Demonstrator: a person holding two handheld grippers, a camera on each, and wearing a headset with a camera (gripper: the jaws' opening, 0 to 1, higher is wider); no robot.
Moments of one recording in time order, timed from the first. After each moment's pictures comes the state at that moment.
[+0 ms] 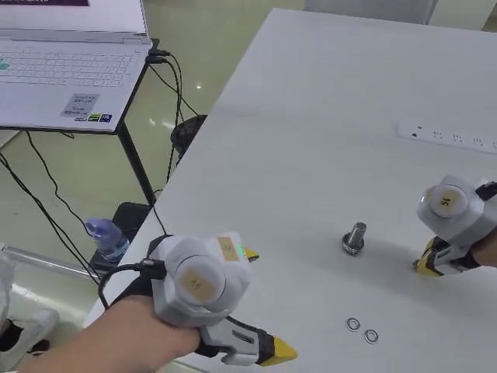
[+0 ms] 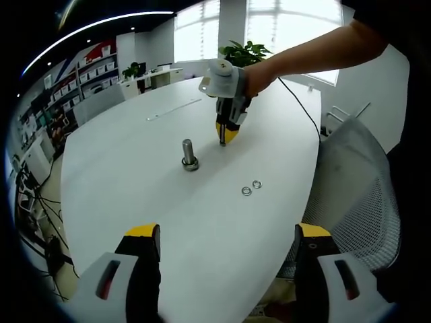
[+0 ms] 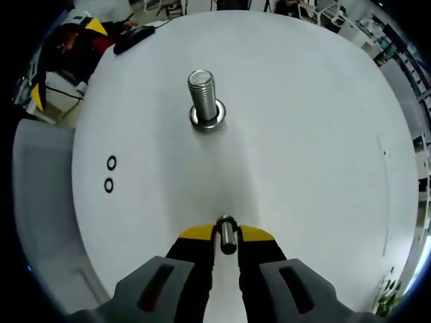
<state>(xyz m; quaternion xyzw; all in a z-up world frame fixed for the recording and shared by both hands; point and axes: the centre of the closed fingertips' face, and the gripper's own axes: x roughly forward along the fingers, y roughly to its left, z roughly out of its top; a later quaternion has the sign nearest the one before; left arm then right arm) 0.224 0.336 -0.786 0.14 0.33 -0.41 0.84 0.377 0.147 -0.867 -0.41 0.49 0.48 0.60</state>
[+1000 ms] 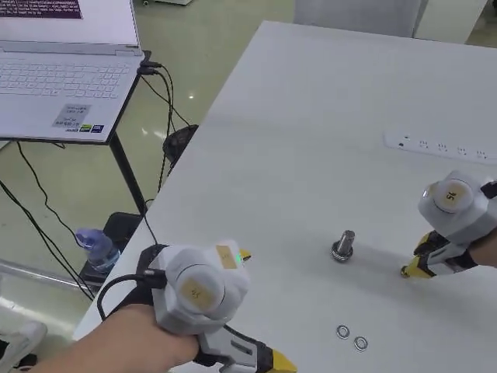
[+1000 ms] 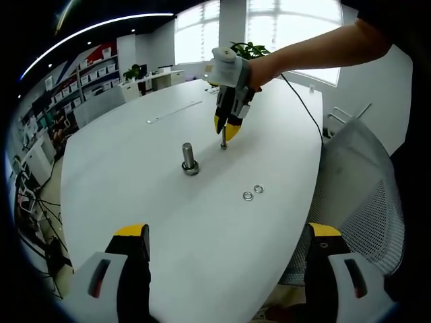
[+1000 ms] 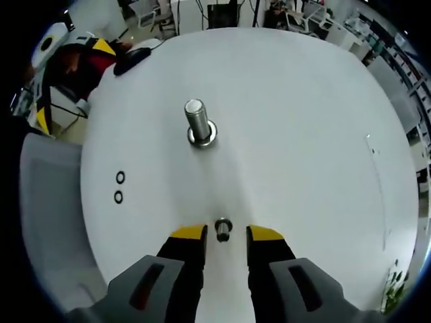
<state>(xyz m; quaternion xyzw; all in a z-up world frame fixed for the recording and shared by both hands) 0.231 0.329 -0.785 0.13 0.32 -0.41 0.84 0.380 0.150 -0.834 -0.37 0.47 0.49 0.63</state>
